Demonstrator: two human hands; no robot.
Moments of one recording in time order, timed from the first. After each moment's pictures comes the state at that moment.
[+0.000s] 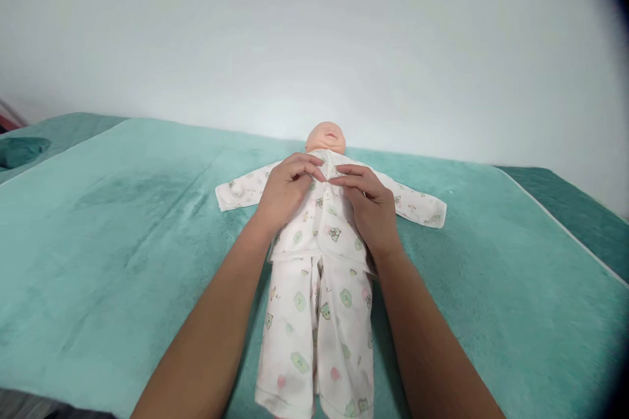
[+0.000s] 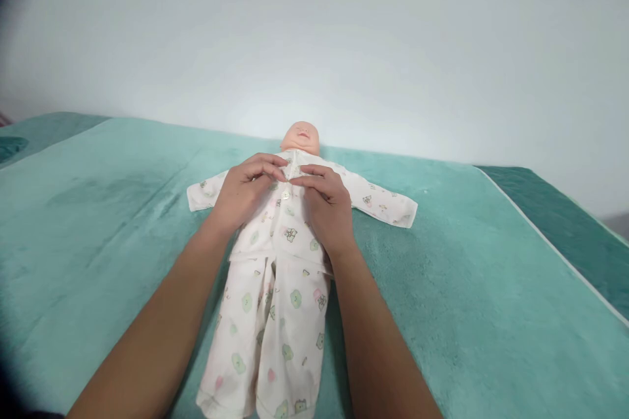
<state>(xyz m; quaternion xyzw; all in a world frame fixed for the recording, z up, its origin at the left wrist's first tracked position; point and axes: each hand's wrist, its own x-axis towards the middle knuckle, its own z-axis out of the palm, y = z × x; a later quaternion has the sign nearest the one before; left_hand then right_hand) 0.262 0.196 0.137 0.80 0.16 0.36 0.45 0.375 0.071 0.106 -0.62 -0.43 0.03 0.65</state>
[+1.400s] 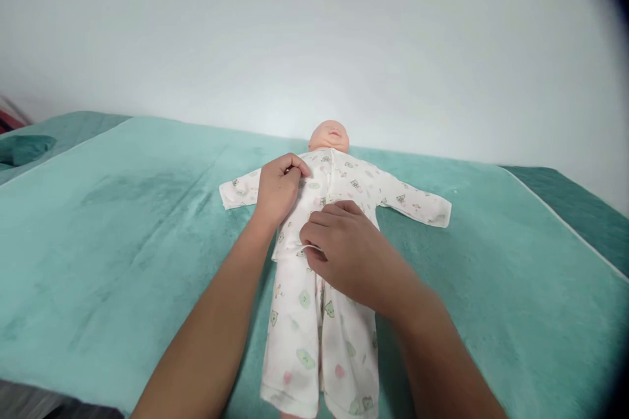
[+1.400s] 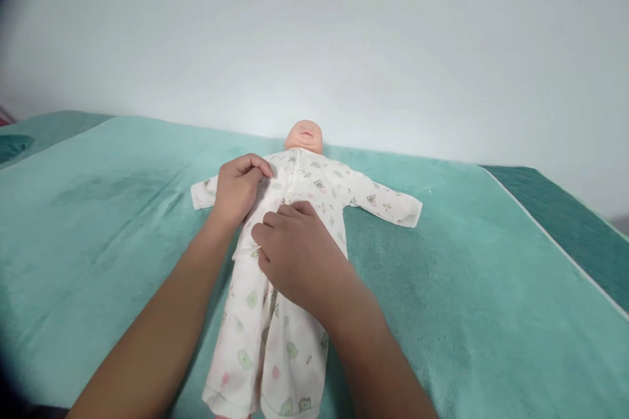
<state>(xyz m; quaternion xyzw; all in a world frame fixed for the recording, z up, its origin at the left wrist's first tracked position) 0.262 0.208 0.127 0.75 0.25 0.42 0.45 0.315 0.038 0.148 -0.67 -0.71 0.00 0.21</state>
